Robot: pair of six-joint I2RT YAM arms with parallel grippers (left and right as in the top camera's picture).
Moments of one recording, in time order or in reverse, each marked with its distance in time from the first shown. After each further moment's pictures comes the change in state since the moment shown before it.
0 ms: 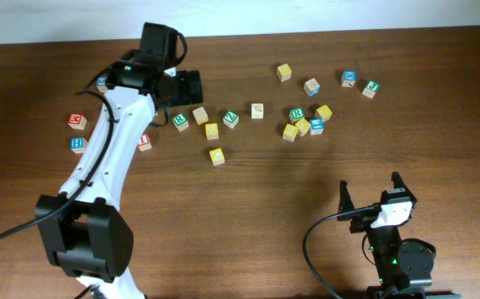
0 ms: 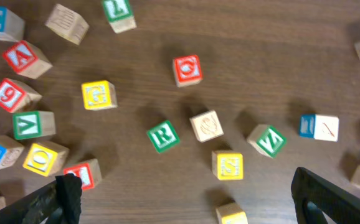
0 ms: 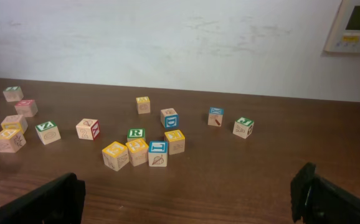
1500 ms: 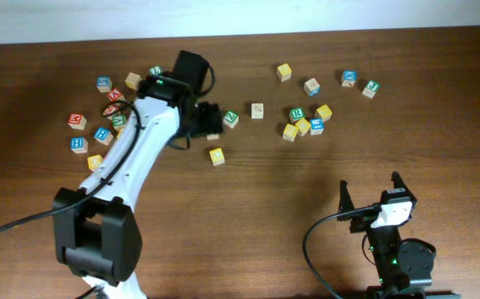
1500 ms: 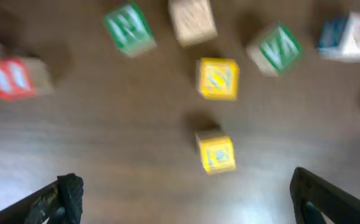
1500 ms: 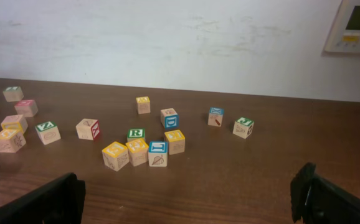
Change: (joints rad) left arm -0.111 0.001 -0.115 -0.139 0.027 -0.183; right arm 0.000 0.000 0.000 0.000 0.000 0.000
